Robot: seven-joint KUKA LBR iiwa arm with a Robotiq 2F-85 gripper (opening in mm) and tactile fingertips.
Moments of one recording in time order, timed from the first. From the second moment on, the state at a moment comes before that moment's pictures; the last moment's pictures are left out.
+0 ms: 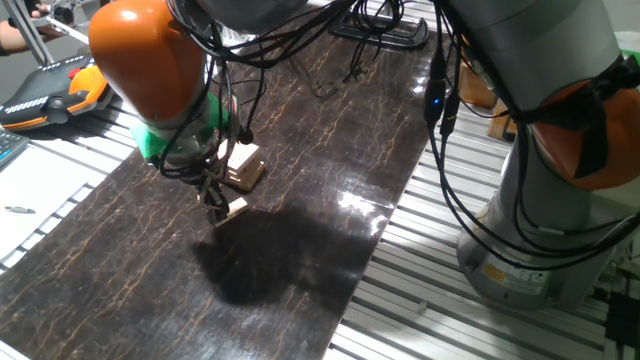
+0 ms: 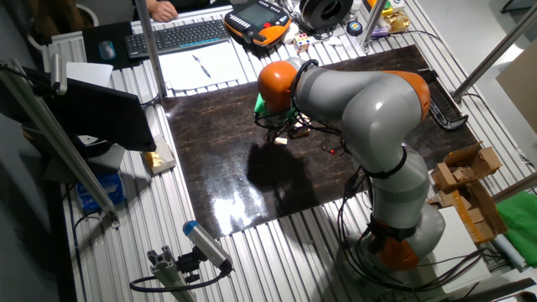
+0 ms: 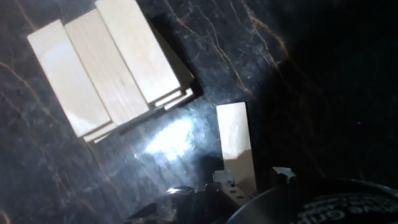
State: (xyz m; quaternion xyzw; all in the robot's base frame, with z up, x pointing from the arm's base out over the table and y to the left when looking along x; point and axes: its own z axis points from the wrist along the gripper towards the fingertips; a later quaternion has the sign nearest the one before) arm 0.538 0.172 0.062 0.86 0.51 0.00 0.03
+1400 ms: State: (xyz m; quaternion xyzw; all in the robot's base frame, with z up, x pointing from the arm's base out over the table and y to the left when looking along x) arm 0.538 0.143 0.134 0.71 0.70 0.03 -0.06
